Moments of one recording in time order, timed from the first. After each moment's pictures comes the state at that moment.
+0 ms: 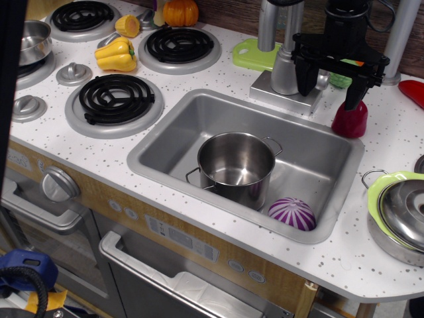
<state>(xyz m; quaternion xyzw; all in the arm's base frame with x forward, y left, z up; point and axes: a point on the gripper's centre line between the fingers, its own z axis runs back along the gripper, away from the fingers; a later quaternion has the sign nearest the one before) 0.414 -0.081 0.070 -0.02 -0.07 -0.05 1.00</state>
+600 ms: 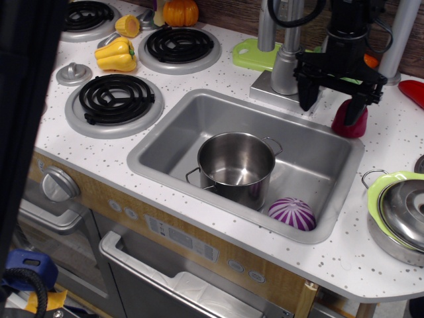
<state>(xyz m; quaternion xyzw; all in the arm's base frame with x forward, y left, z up) 0.431 -0.087 0.043 -0.01 -0.07 -0.06 1.00</state>
